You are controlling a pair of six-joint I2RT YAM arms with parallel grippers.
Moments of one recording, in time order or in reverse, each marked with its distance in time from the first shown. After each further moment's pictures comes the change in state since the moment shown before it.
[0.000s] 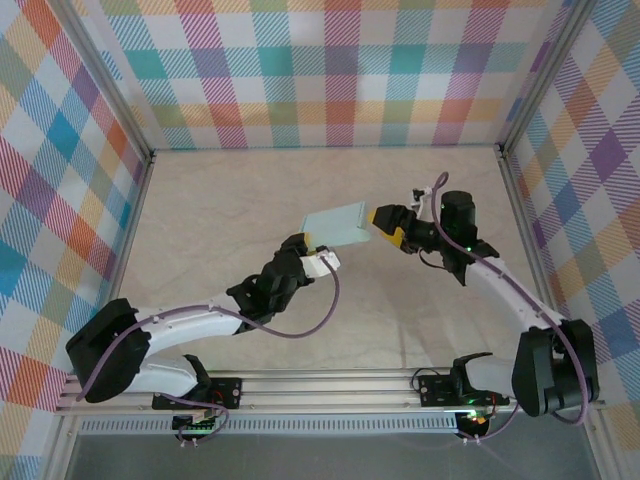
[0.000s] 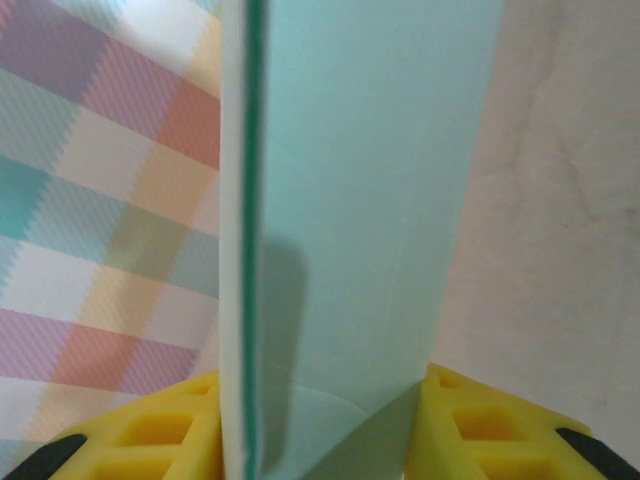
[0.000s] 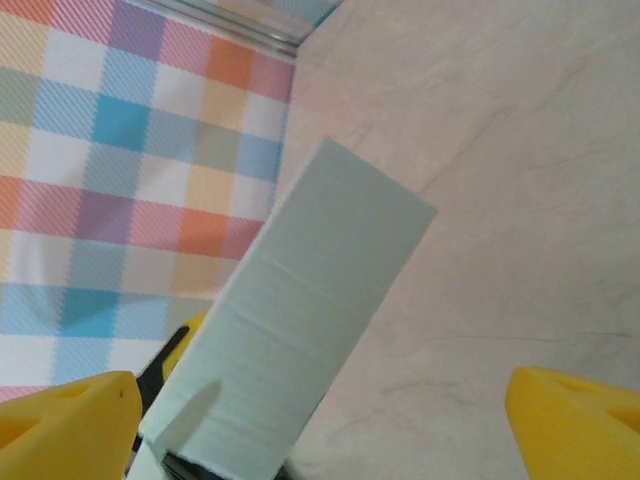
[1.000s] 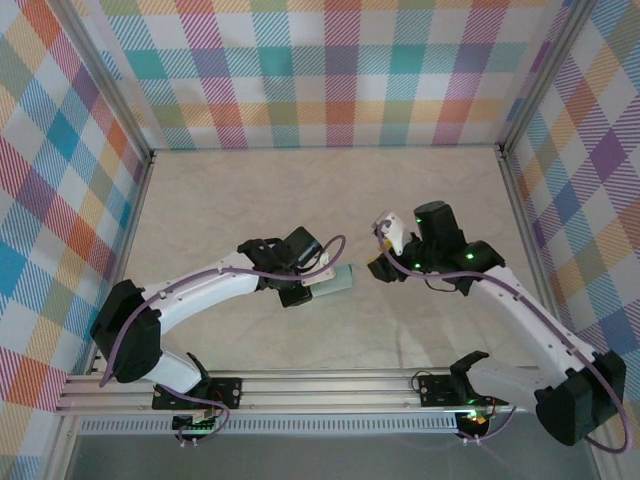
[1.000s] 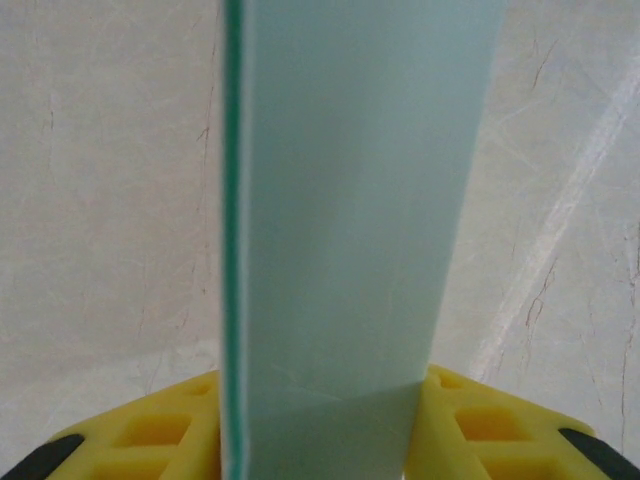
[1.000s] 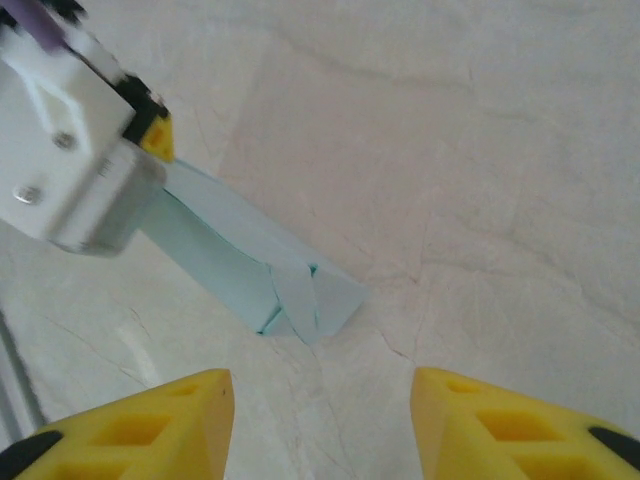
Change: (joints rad) left arm 0.087 0.168 0.437 -1.106 0.455 -0.339; right arm 0.283 -0.108 0.178 -0.632 0.409 -1.066
